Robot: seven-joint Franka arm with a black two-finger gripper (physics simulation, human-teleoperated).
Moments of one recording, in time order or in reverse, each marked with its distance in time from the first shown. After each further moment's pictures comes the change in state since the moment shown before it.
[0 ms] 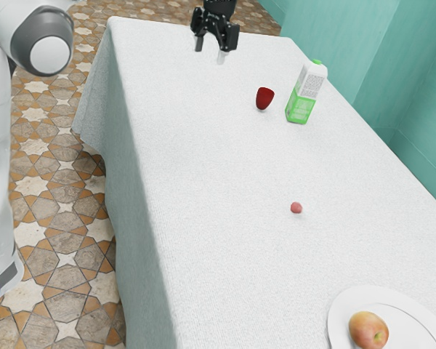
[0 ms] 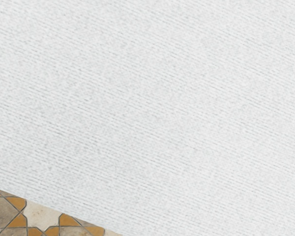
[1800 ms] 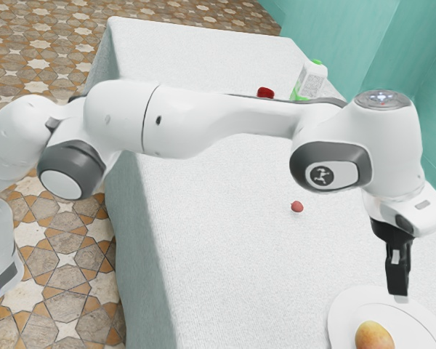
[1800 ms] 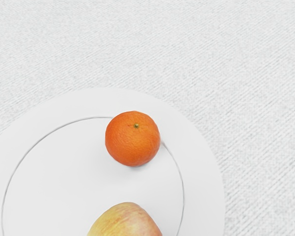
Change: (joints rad) arm -0.793 0.589 -0.040 0.449 -0.125 0.707 0.180
